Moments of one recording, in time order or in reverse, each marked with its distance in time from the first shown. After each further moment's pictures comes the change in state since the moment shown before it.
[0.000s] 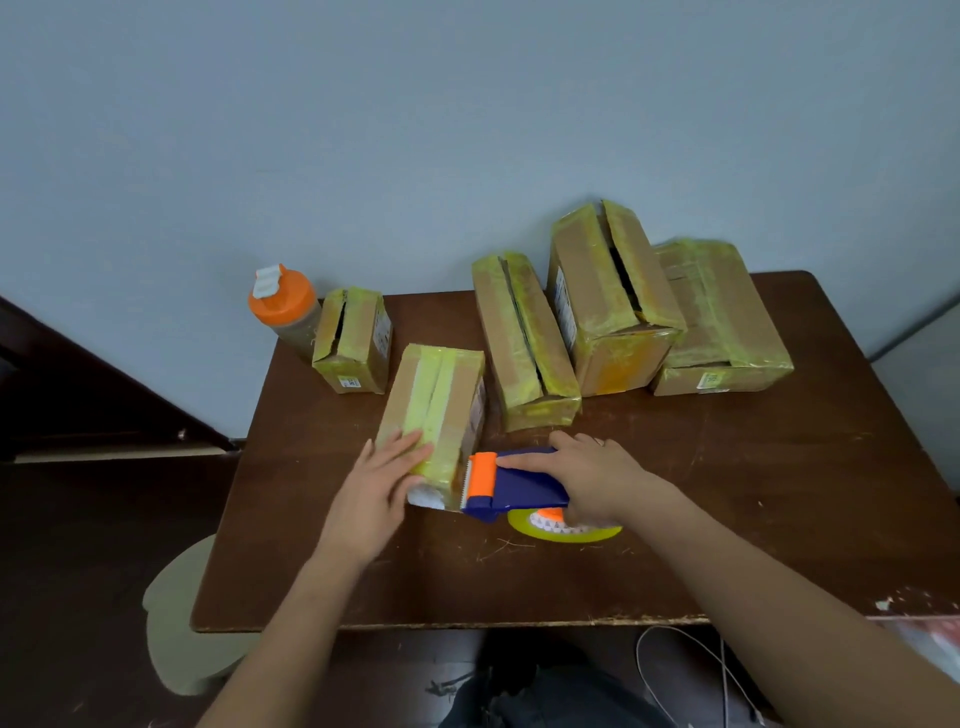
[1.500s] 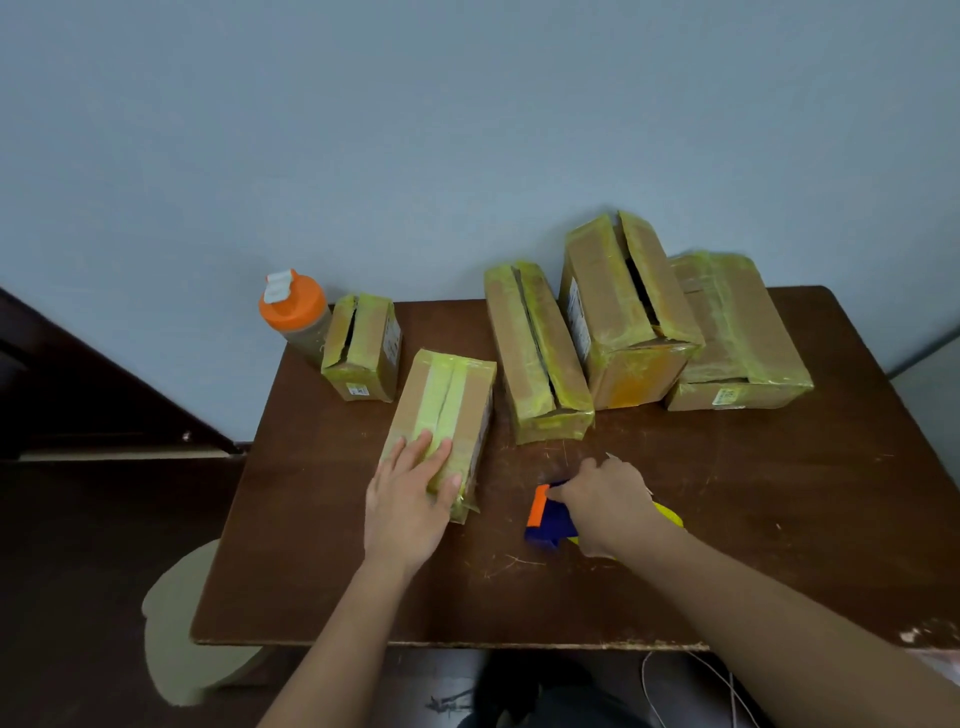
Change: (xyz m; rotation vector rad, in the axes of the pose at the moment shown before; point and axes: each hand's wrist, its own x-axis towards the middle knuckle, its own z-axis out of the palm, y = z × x) left_hand 0.014 0.045 0.010 0.087 -0.033 -0.375; right_hand 0.013 -0.015 0.014 -0.407 -0.165 0.202
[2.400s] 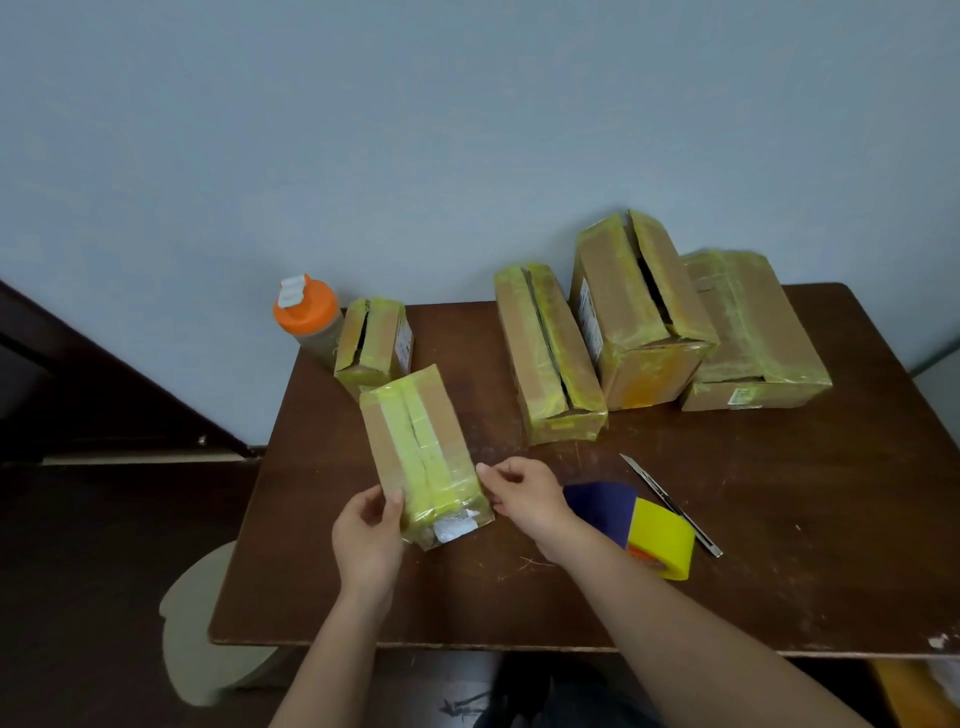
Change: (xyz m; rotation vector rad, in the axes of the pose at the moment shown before) left_hand -0.025 -0.019 -0.009 -0.814 0.328 -0.548; right_hand 0.037 -0.072 -0.009 1.782 0.253 0.115
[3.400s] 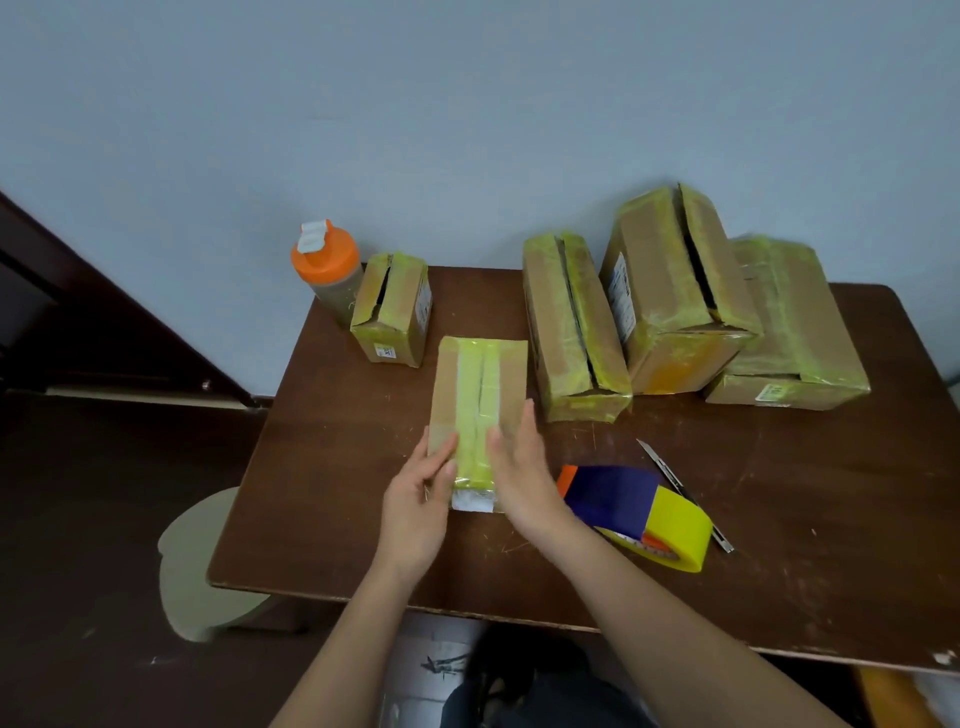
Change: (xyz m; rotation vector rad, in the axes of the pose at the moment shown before) left_hand -0.003 -0.021 0.009 0.050 -0.375 0.308; right_hand -0.003 0.007 0.019 -0.099 -0.024 -0.202
